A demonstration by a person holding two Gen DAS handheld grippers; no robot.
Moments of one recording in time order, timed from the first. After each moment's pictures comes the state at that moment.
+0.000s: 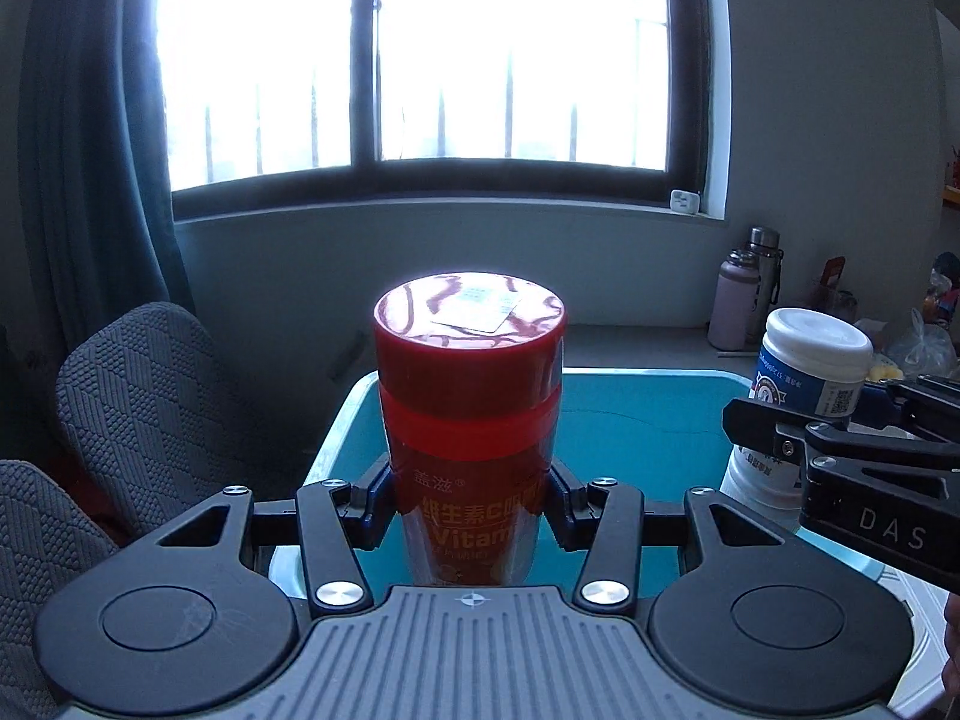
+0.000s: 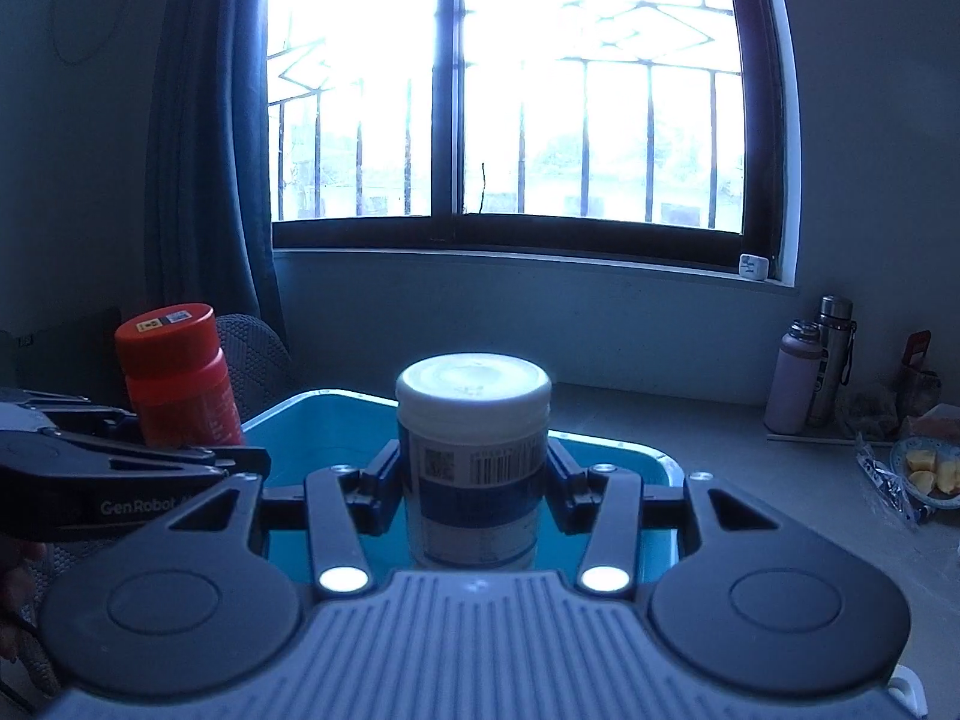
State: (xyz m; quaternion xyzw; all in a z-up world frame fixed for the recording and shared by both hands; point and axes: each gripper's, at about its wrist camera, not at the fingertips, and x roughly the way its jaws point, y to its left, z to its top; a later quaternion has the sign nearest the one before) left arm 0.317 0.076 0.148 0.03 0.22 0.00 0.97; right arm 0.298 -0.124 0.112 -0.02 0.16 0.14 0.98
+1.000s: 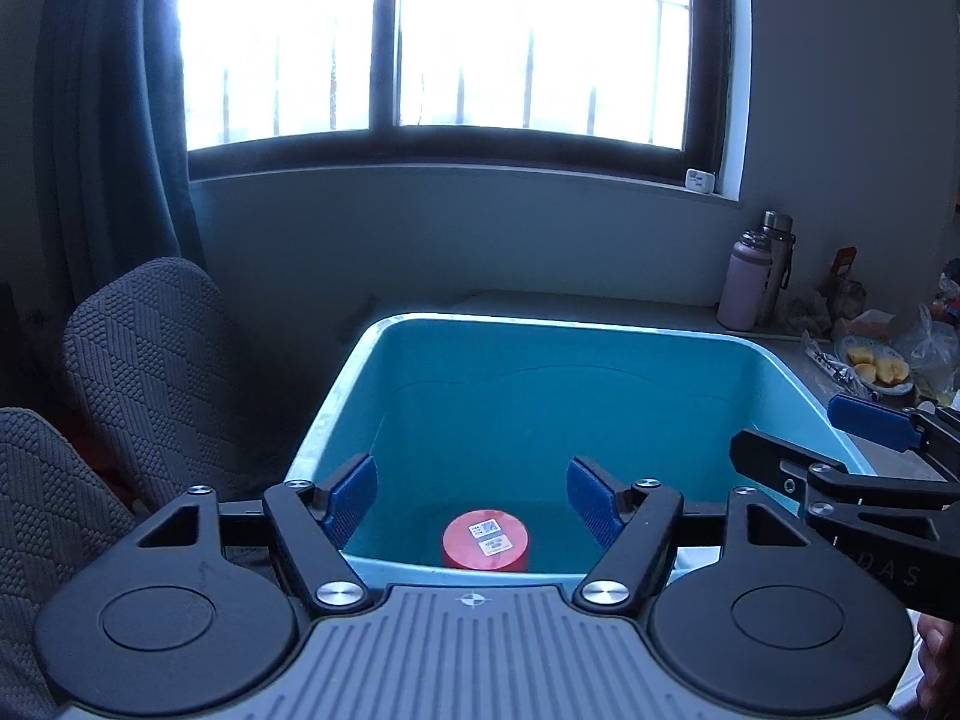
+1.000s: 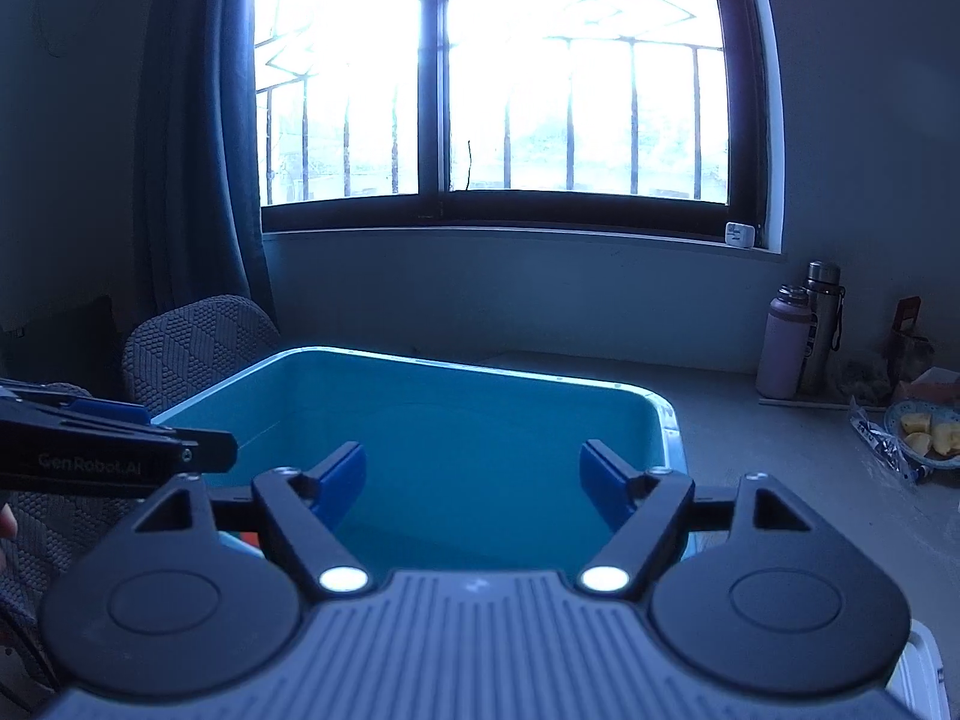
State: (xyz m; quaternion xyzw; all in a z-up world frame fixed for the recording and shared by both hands) left arm 0.282 0.097 0.134 0.00 0.24 0.01 0.97; right arm 0.272 -0.134 0.093 -0.01 0.17 0.12 0.98
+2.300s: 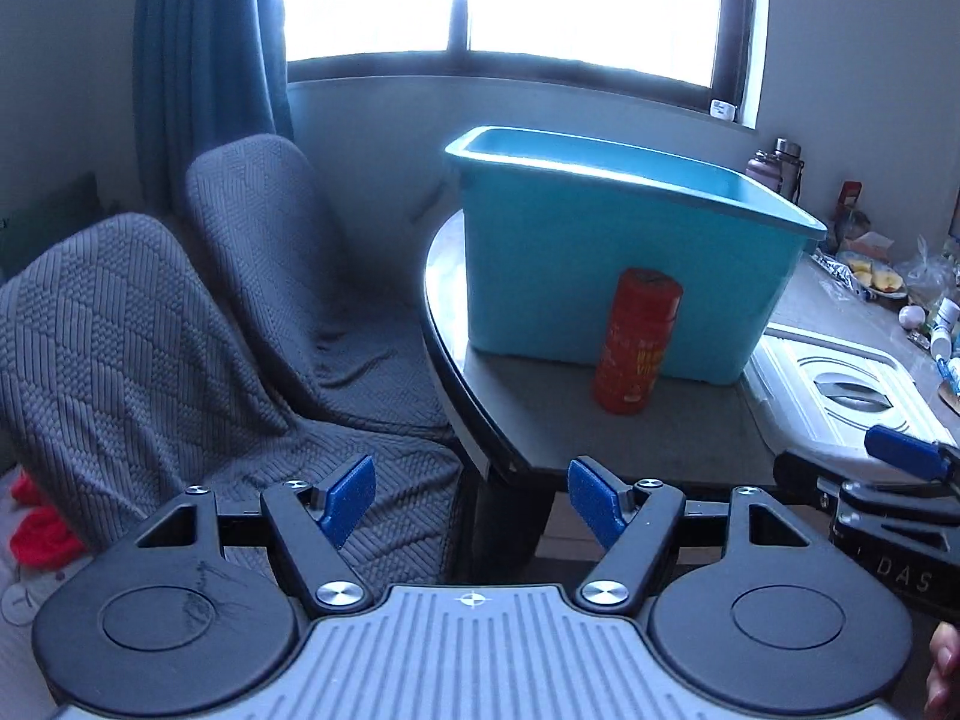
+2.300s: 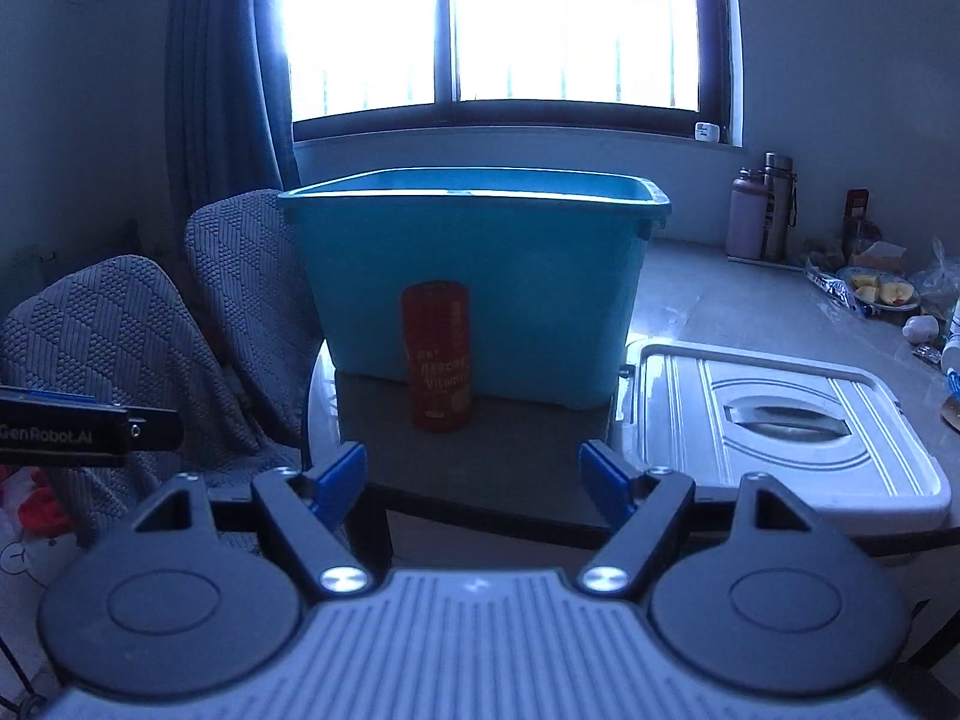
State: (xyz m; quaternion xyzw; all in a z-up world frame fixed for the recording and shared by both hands) left arm 0.053 0.126 0.038 -0.03 0.29 0.05 0.95; right arm 0.079 -0.116 0.008 -0.01 0.24 0.11 0.97
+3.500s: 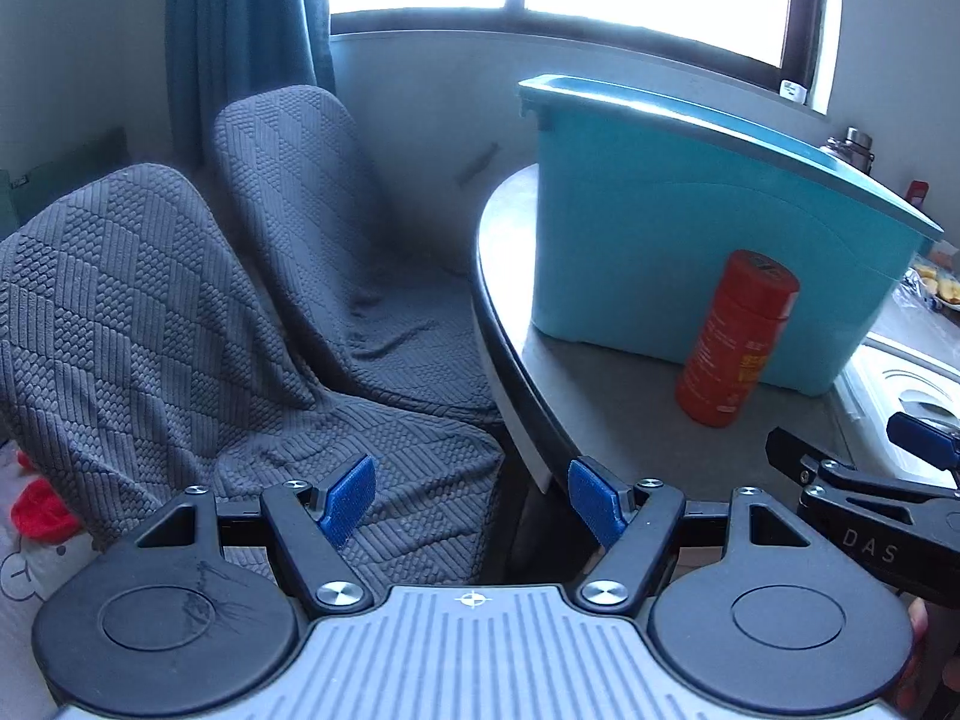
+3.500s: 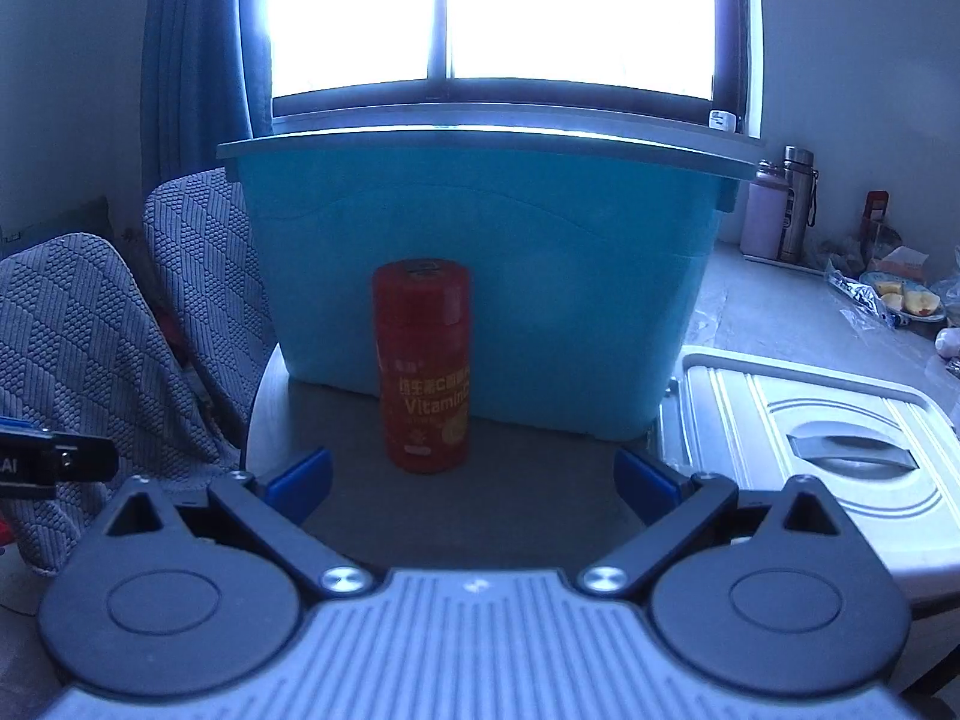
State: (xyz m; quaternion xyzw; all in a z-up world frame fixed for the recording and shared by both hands) left arm 0.129 0.146 0.011 -0.05 0.33 0.10 0.94; right arm 0.163 -0.084 -0.026 -0.02 0.24 0.10 0.97
